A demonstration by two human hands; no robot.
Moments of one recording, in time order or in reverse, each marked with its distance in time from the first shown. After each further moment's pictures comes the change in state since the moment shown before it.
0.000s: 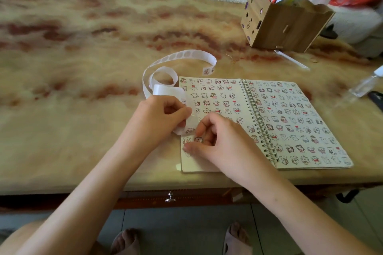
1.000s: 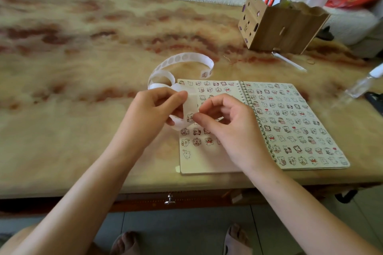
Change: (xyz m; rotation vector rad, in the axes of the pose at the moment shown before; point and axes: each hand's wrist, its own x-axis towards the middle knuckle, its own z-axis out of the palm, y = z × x) left_hand -0.001 0.011 -0.007 -0.273 0.017 0.051; right_hand 0.013 0.002 -0.007 0.523 0.233 -0.149
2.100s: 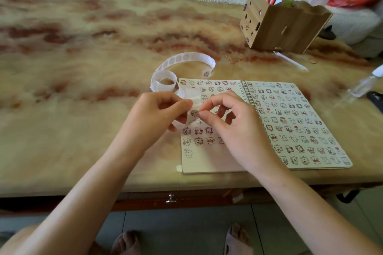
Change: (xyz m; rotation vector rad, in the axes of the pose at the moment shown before) left_hand -0.004 0.002 0.000 0.073 -0.033 -0.060; right_hand 0.001 -0.003 -0.004 -0.227 -0.003 -0.086
